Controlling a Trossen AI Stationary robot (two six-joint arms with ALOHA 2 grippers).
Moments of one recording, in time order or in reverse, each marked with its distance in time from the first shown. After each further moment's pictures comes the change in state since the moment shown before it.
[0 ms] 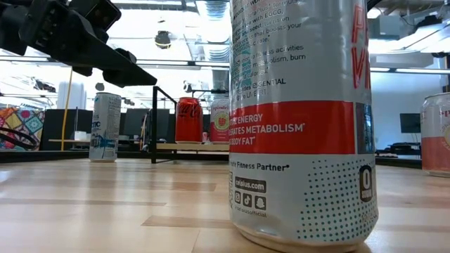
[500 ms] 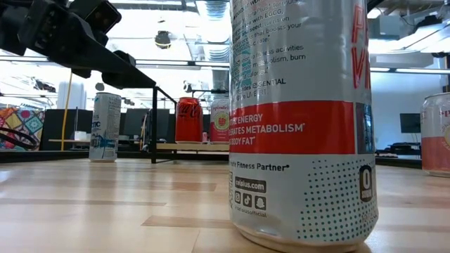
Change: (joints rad) left arm 0.000 0.000 0.001 -0.021 0.001 -0.013; right arm -0.029 0.000 0.000 0.100 0.023 -0.013
